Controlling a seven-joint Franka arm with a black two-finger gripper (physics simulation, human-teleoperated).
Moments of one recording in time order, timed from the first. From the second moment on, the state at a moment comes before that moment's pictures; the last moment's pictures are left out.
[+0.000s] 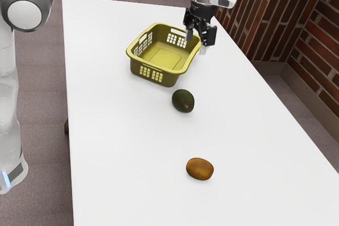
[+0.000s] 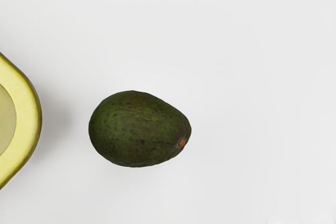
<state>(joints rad) 0.01 0.03 0.04 -1.42 -0.03 1.55 -0.14</state>
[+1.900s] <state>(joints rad) -0.02 -0.13 -0.50 -1.99 -0.10 1.99 0.13</state>
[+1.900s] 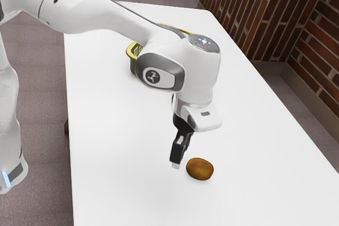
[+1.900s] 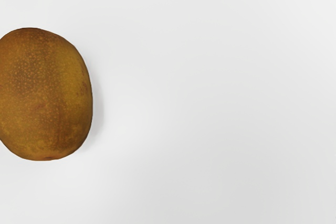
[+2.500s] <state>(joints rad) 0.05 -0.11 -0.49 -2.04 0.13 2.02 0.09</state>
